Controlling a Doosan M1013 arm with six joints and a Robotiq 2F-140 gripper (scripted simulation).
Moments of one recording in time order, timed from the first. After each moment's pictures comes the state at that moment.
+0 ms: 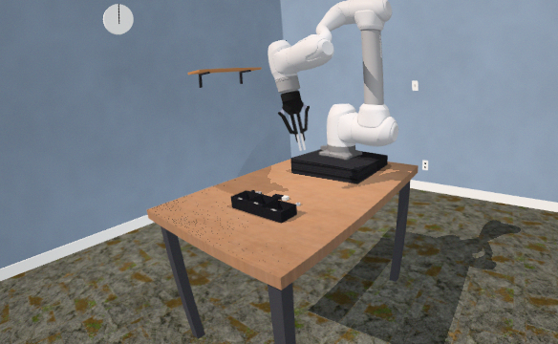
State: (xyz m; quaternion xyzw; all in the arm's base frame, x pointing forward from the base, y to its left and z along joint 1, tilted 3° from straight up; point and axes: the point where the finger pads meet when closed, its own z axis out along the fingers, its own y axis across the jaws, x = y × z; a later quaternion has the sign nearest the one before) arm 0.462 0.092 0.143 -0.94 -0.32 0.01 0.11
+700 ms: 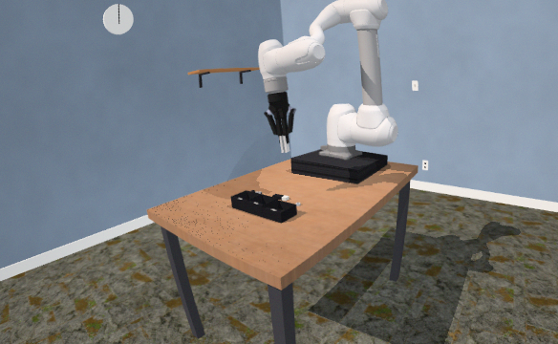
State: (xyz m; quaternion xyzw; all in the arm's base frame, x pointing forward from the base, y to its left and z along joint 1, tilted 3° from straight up) arm 0.514 0.051 0.139 -0.99 -0.16 0.02 0.06
